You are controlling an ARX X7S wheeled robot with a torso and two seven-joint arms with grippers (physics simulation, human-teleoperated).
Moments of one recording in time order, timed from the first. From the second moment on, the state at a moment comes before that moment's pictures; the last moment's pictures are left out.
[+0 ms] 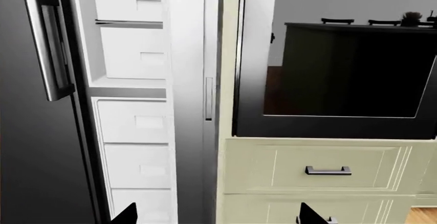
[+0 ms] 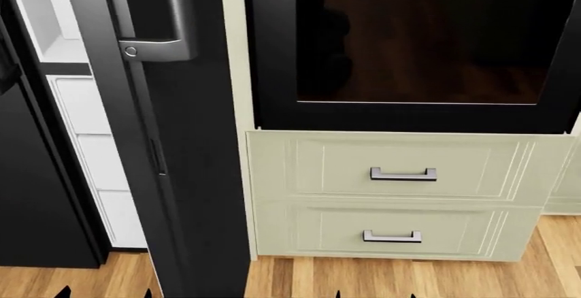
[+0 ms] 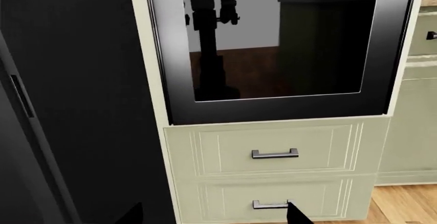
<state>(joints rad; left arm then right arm) 0.04 -0.13 0.18 0.04 -0.15 0.03 -0.16 0.01 0.13 -0.15 -0.01 0.21 0.05 0.12</state>
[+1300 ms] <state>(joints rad) 0.02 -0.17 0.23 0.04 -0.19 0.02 -0.20 0.04 0.17 -0.20 -0.01 0.24 0.08 0.18</state>
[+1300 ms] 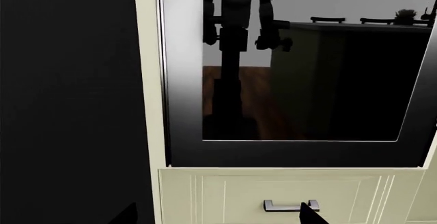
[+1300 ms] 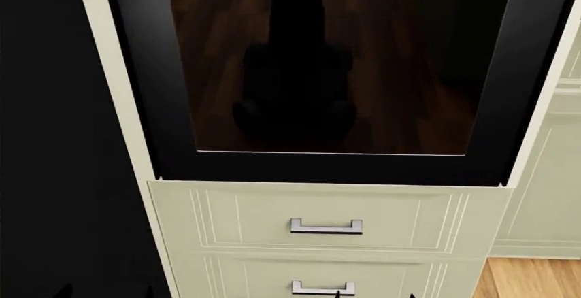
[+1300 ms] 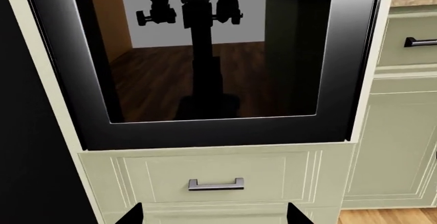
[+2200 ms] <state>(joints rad) 0.01 -0.19 0.25 0.05 -0.21 0.03 -0.22 0.04 0.18 -0.22 -0.01 0.27 0.08 0.20</state>
